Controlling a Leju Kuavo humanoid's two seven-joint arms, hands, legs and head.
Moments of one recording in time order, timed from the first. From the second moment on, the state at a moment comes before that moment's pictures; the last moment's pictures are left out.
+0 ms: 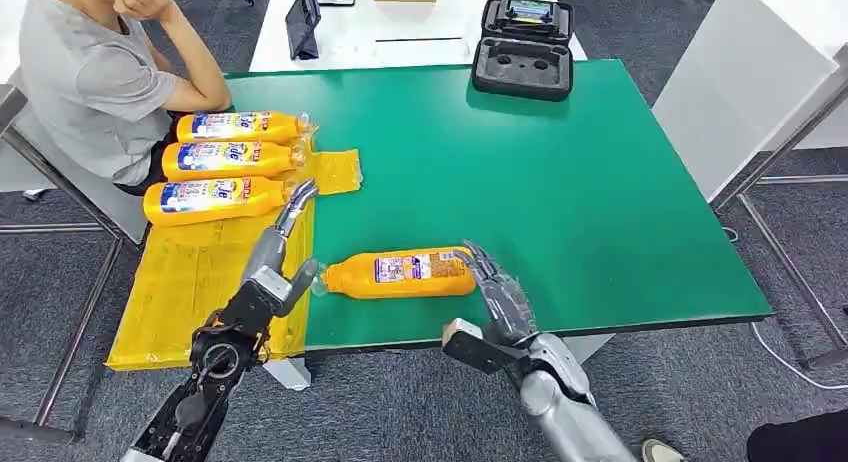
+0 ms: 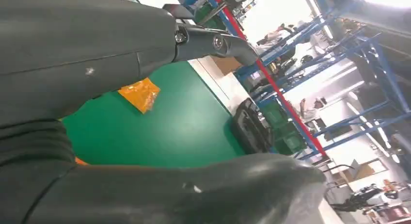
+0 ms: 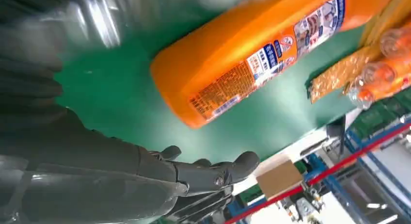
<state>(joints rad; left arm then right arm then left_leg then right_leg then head) -0.29 -0.04 -0.34 -1.27 -0.55 0.24 -0.49 -0.26 0.00 0.33 -0.95 0.62 -0.26 -0.55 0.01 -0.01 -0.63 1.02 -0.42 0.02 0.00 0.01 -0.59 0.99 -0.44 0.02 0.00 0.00</state>
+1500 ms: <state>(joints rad) -0.29 -0.06 -0.35 -1.24 -0.52 0.23 -0.51 -0.45 0.02 0.41 -0.68 0.77 -0.31 -0.50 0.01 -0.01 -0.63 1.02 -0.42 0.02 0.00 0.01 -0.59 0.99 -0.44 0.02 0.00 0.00</state>
